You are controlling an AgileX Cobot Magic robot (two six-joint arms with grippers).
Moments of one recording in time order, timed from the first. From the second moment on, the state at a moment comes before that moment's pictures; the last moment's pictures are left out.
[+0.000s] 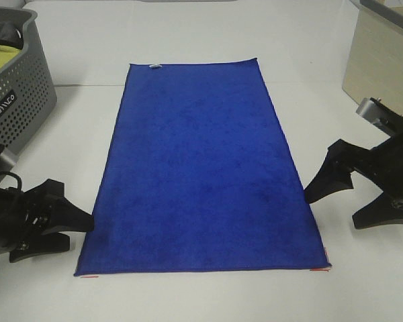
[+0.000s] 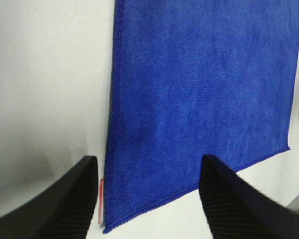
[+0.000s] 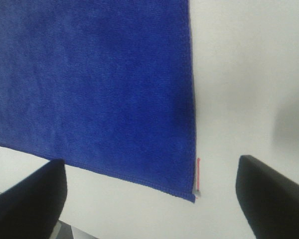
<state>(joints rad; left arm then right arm) -0.01 1.84 -0.50 -1.69 0.65 1.28 -0.03 1.71 -0.75 0.77 0.74 -0.54</state>
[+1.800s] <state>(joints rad) -0.20 1.96 -0.60 -1.75 0.62 1.32 0.12 1.86 -0.75 0.90 0.56 -0.55</state>
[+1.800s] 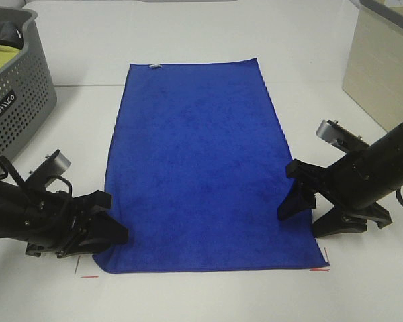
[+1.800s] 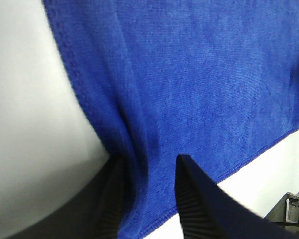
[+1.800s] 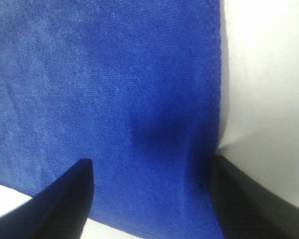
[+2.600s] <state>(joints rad) -0.20 1.97 -0.60 -1.74 0.62 1.32 0.12 1.89 -0.75 0.95 0.57 -0.61</state>
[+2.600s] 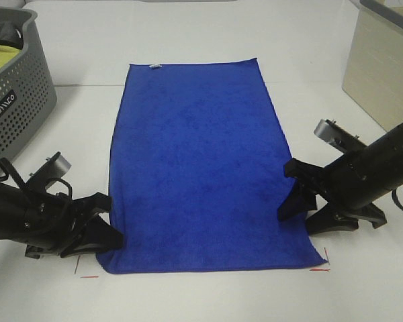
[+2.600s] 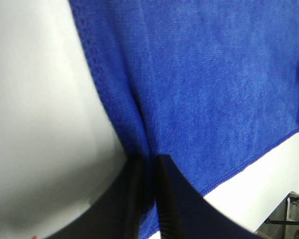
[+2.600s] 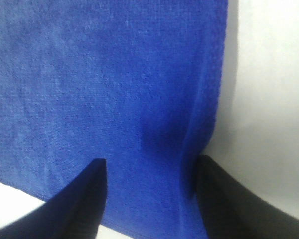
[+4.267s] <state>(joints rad) -0.20 1.58 -0.25 -1.56 0.60 1.16 0.13 1.54 -0.48 0.76 0.70 -0.40</state>
